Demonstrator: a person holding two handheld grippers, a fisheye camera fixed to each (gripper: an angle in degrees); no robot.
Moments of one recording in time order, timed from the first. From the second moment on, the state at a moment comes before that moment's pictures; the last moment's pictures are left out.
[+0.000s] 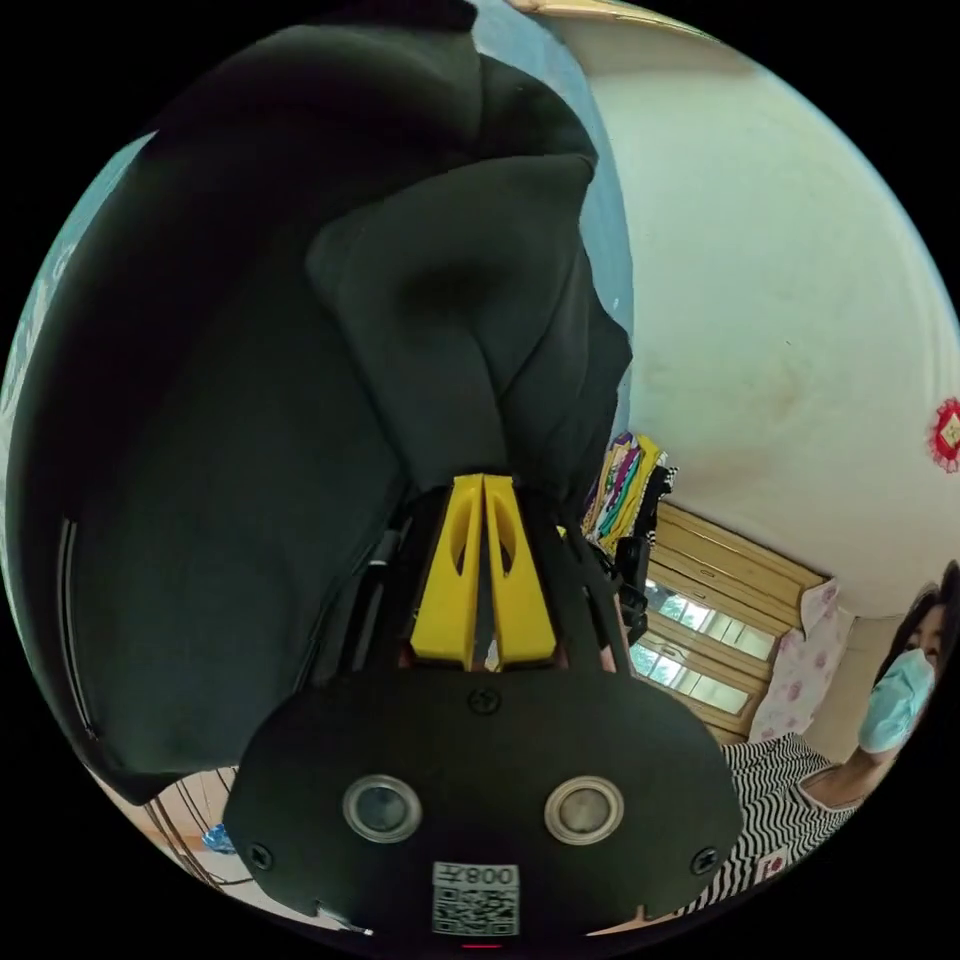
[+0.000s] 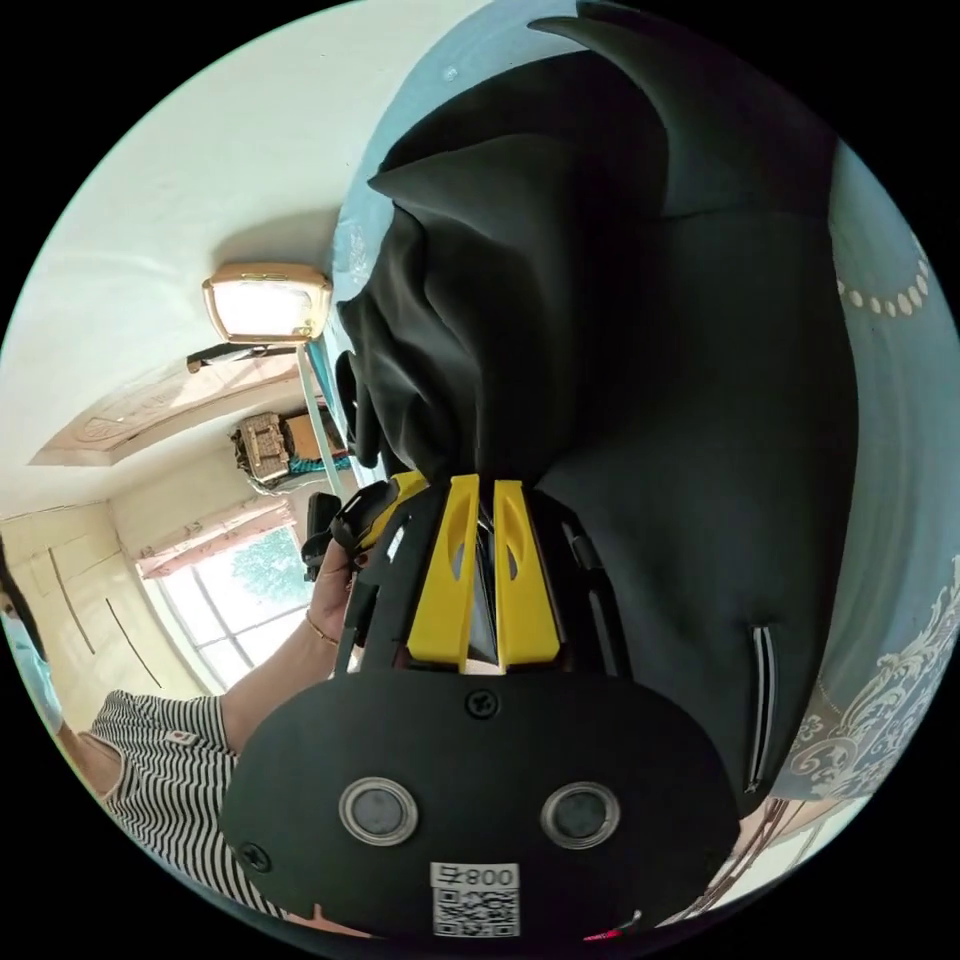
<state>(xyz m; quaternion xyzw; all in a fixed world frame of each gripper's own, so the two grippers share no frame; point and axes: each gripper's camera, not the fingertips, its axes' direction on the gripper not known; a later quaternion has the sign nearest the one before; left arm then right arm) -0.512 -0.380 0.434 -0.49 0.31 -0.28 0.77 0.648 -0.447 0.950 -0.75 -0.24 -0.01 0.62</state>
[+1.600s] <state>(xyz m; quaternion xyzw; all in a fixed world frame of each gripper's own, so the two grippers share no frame) -0.388 -0.541 0.486 -0.38 0.37 -0.09 0.84 0.608 -0.617 1.053 -0.58 -0.24 -0.07 0.77</state>
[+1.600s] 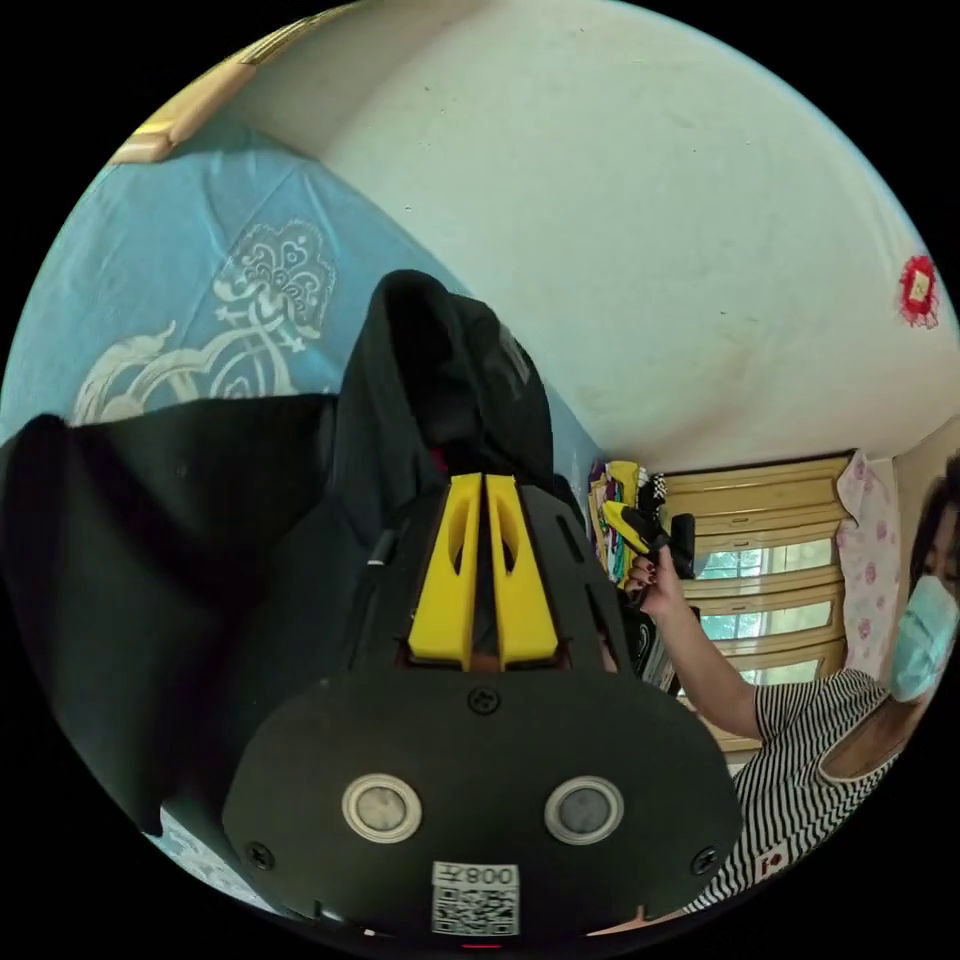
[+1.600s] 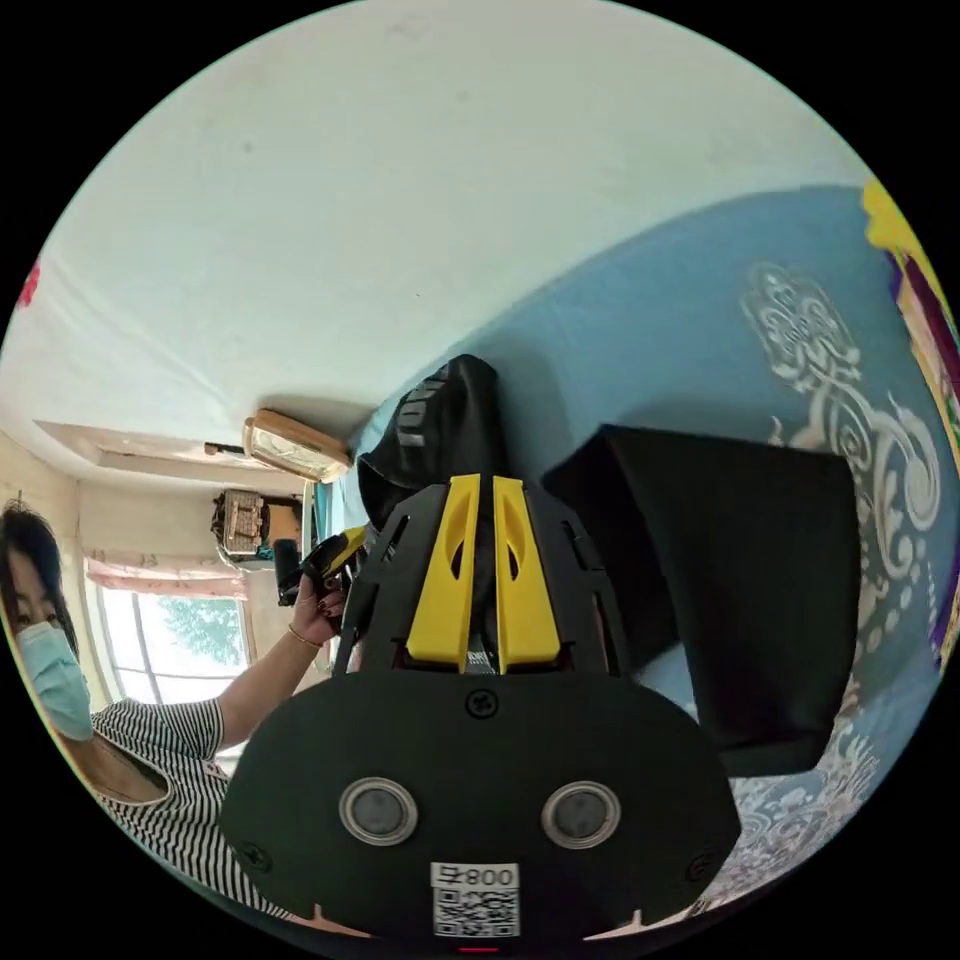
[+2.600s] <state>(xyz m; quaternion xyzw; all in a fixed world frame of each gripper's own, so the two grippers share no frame) -0.545 -0.589 0.326 -0.39 -0.04 -0.10 0.91 0.551 -0.593 1.011 -0.63 0.08 -0.40 0.66</state>
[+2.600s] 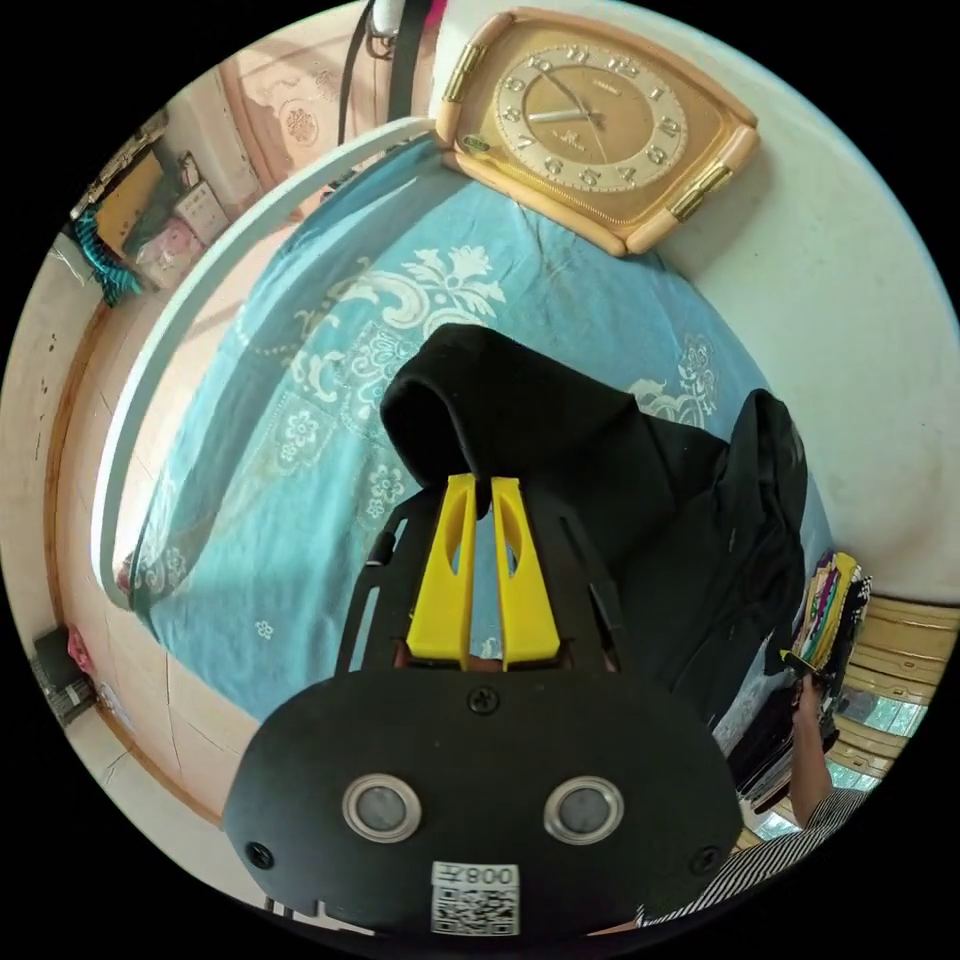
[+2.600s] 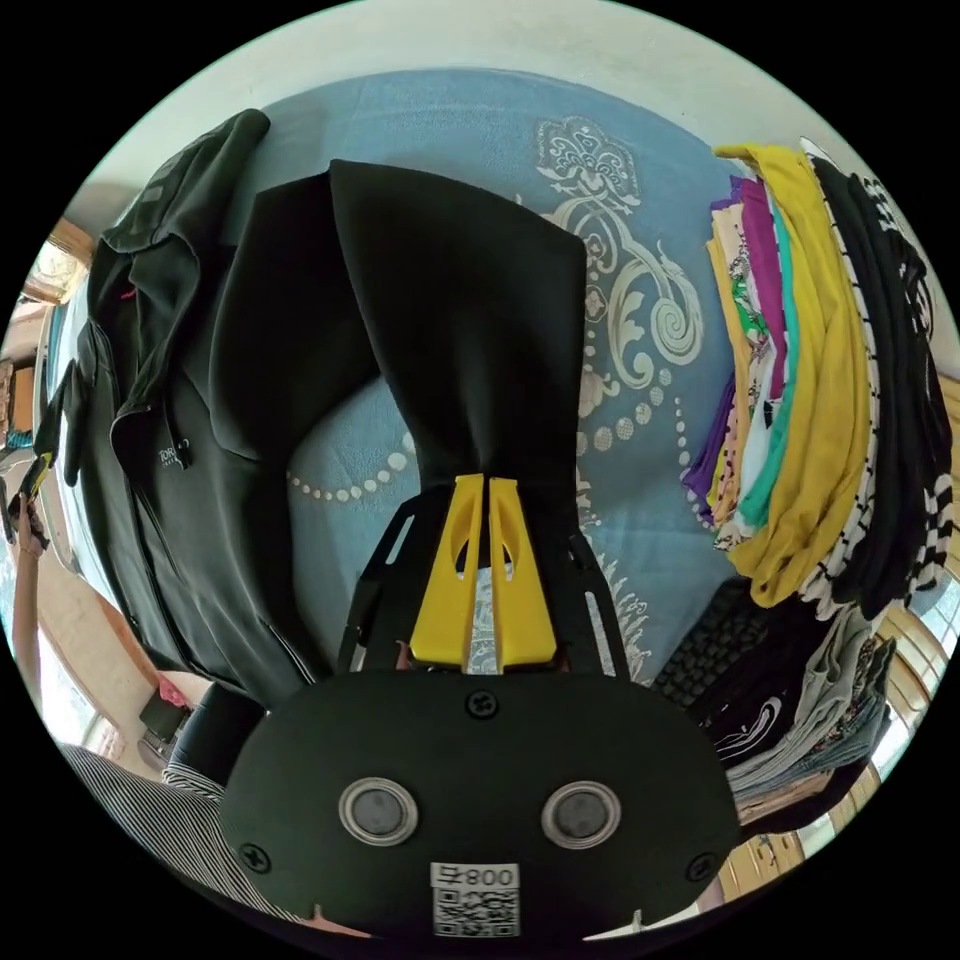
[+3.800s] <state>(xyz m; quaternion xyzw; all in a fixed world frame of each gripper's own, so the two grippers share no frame) -0.590 -0.473 0.291 -0.50 0.10 -0.12 0.85 0.538 -0.707 1.027 -0.61 0.04 -0.36 0.70</state>
